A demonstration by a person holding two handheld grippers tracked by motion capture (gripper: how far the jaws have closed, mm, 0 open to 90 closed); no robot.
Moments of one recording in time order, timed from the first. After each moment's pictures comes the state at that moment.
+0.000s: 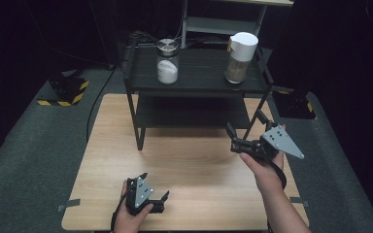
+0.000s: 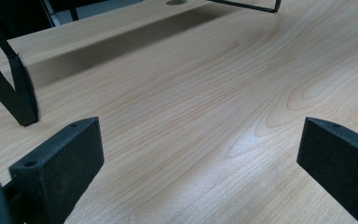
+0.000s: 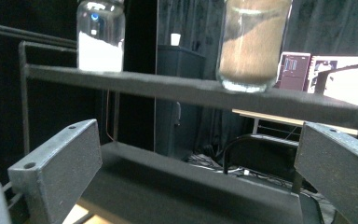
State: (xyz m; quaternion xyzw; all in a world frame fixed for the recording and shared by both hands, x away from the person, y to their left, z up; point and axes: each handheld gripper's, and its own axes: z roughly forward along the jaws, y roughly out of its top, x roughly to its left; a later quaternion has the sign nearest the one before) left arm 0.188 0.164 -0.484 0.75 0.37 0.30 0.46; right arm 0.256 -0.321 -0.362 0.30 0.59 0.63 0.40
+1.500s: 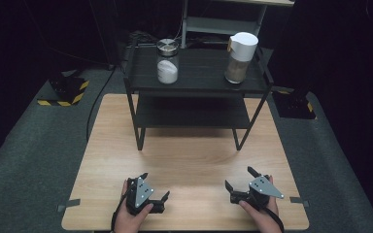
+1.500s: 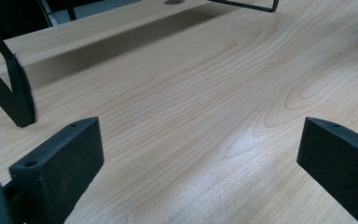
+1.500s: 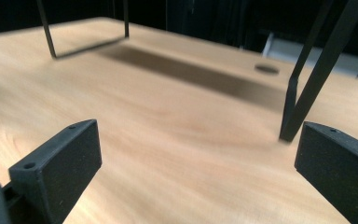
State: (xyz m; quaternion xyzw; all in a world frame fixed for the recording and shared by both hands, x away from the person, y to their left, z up) left arm 0.189 0.164 -0.484 0.75 0.37 0.29 0.46; right arm 0.214 -0.357 -0.474 0.36 0.72 0.50 0.31
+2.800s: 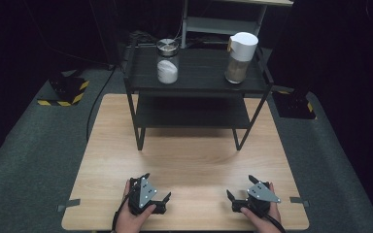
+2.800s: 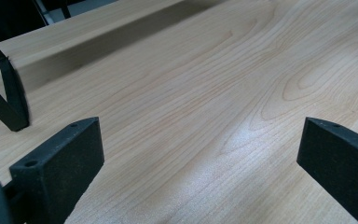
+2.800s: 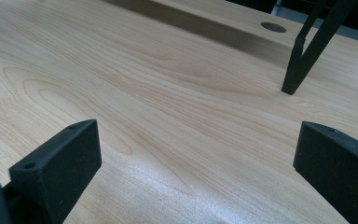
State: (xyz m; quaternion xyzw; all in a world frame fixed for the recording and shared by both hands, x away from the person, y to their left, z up) left arm 0.191 0.157 -0.479 0.77 0.35 0.30 0.44; right arm 0.204 -0.359 -0.474 0.36 0.76 0.44 0.31
